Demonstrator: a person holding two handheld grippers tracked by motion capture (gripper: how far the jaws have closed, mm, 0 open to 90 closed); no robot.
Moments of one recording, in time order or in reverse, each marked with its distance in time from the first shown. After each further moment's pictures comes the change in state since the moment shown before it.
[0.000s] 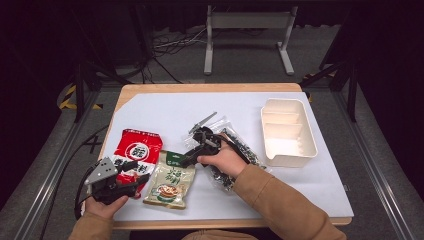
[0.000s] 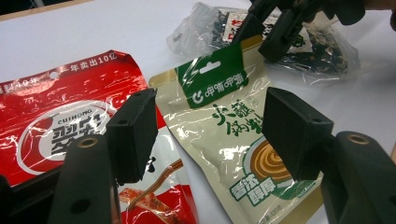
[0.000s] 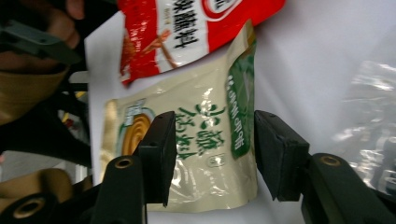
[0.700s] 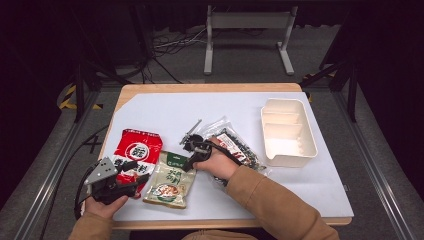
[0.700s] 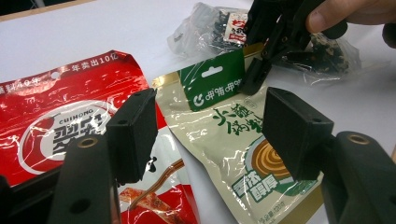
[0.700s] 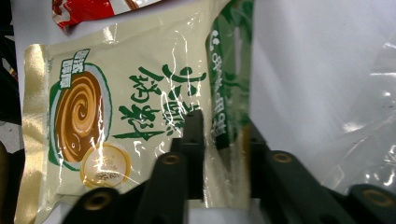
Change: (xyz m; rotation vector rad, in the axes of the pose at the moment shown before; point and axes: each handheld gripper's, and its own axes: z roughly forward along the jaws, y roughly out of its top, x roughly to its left) left arm 0.001 0.000 0.000 -0.001 0.002 0.001; right arm -0.005 -0.001 0.034 0.194 -0.130 -0.080
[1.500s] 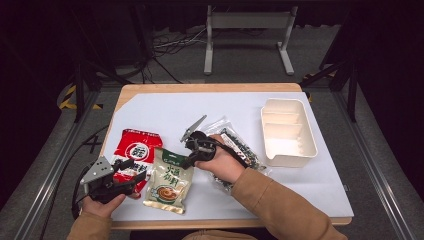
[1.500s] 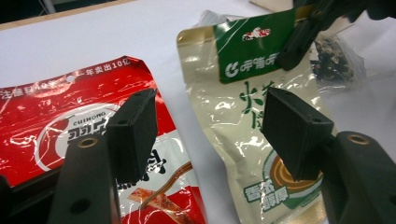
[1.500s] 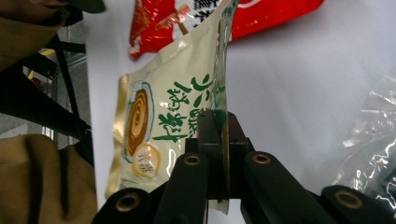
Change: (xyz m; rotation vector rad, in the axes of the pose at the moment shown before) left arm 0.004 0.002 -0.007 -0.028 0.030 -0.016; right arm 0.036 0.006 -0.046 -0.103 0.025 -0.080
